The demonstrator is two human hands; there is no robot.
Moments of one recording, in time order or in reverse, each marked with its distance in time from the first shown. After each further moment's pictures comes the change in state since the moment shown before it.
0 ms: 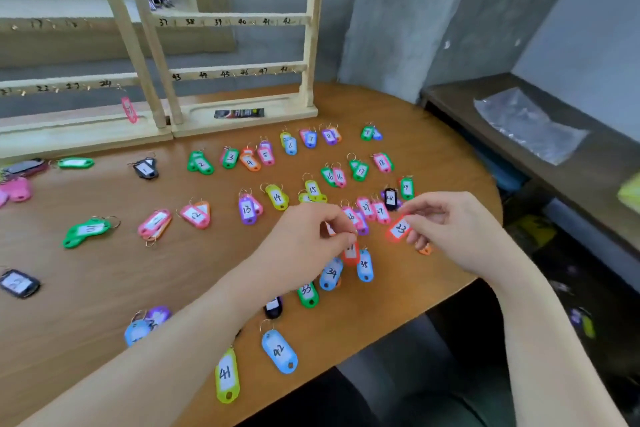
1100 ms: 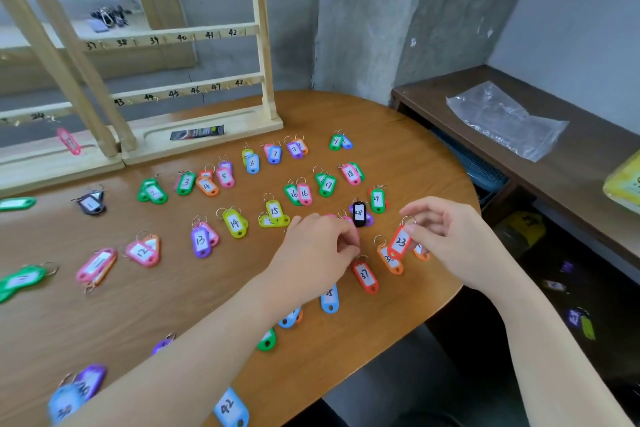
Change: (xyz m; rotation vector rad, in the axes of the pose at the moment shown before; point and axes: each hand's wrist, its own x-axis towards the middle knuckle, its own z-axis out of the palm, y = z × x) left_hand 0.067 0.016 0.062 0.339 -0.034 0.061; right_hand 0.014 0.056 -0.032 0.069 0.094 0.023
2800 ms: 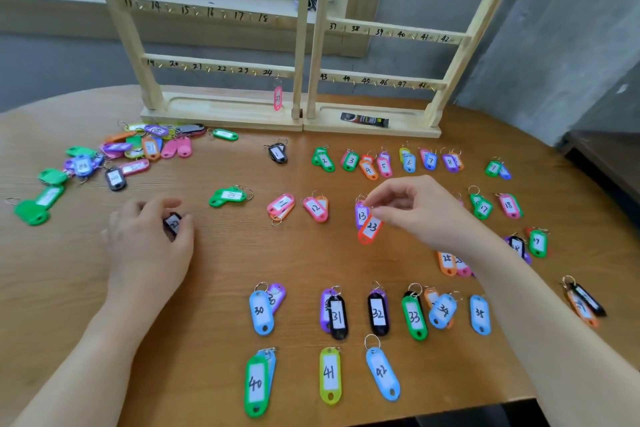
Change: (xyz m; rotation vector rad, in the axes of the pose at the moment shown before) left_hand -0.238 -0.220 -0.141 0.239 0.814 -0.858; right_hand 0.053 -0.157 0.177 -0.113 -0.518 -0.328
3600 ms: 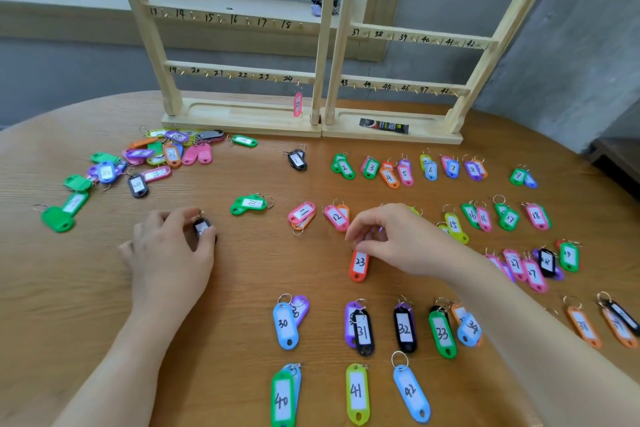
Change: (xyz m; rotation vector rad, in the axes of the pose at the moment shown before) left_hand 0.001 -0.002 0.001 0.059 -0.034 -0.056; right_hand 0.023 -0.011 0.048 -0.199 -0.202 -0.104
